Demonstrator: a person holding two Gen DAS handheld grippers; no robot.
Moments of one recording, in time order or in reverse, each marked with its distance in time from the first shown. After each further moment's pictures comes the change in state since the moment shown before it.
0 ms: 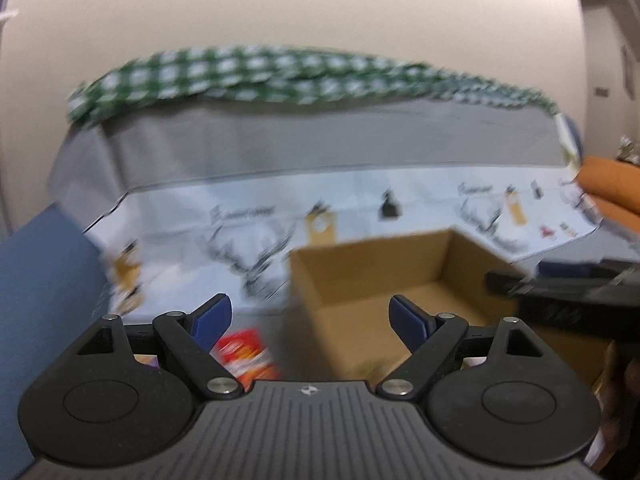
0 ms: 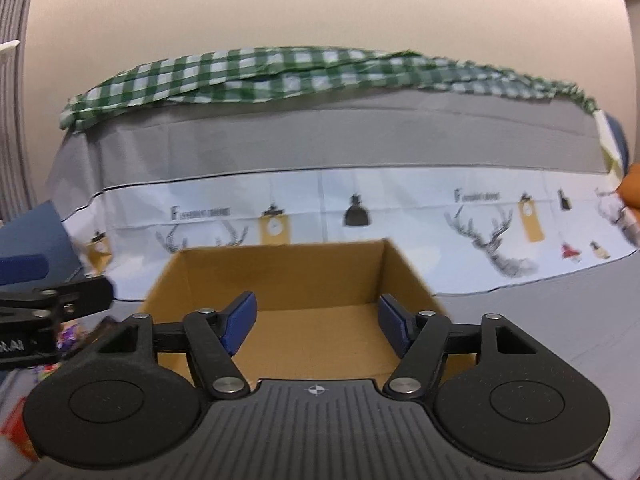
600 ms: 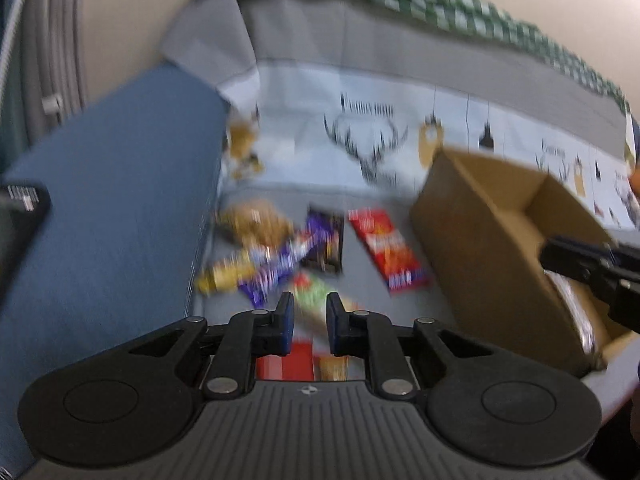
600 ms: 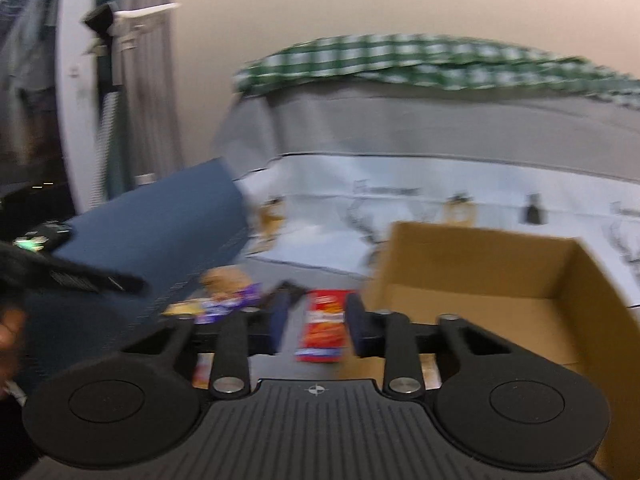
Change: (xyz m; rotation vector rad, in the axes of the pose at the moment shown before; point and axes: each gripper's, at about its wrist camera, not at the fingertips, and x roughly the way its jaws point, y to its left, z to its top) left arm -0.033 0.150 -0.064 -0.202 0.280 0.074; right arm -0.028 0.114 -0.016 -0.140 0.062 0.444
